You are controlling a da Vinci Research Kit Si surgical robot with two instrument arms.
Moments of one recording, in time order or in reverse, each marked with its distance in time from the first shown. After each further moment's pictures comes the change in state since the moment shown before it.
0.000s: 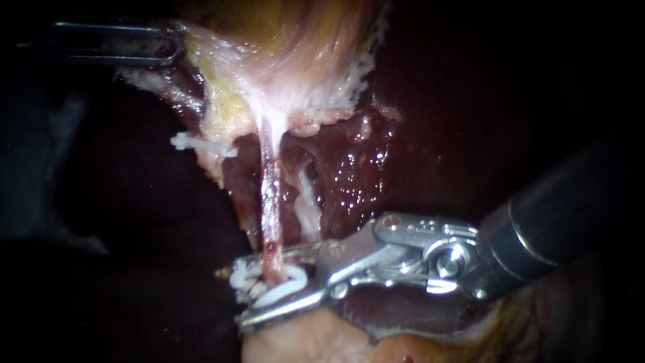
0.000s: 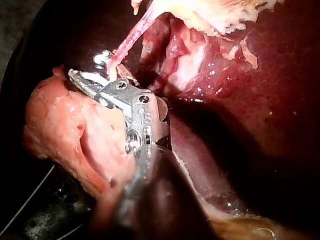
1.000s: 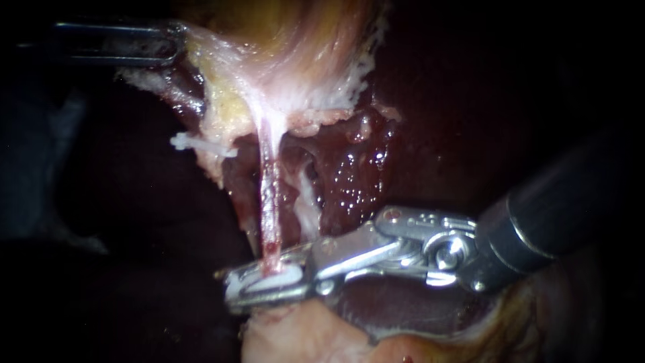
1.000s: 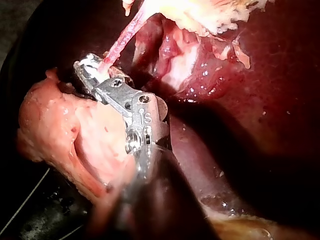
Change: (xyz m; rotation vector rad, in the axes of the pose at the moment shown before) right arm -0.001 0.001 -0.001 -0.002 -0.001 0.009; left arm 0.000 0.000 0.000 0.000 0.000 0.000
